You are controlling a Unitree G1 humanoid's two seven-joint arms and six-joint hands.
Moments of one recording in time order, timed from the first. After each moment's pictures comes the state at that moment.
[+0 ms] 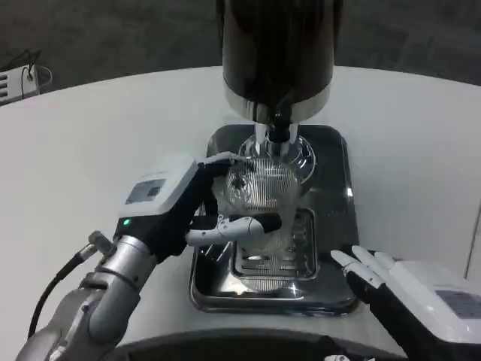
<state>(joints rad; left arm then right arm) -0.72 0.42 -0.22 0.64 0.62 -0.45 0.22 0.13 -0.09 0.06 -0.98 -1.11 0.17 0.86</state>
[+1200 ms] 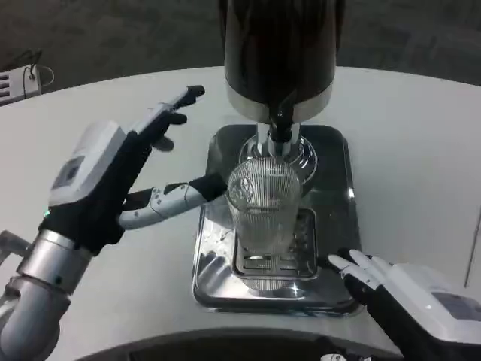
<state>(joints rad) -0.47 0.53 -0.01 0.16 0.31 -0.46 0.02 0.12 -0.09 0.09 -0.95 -1.10 0.21 0.83</state>
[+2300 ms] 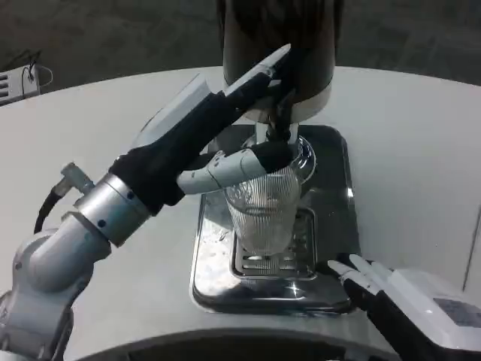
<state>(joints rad) -0.69 0.46 -0.07 0.17 0.03 -0.44 -0.43 0.16 -0.09 0.11 -0.98 -1.10 0.22 0.83</state>
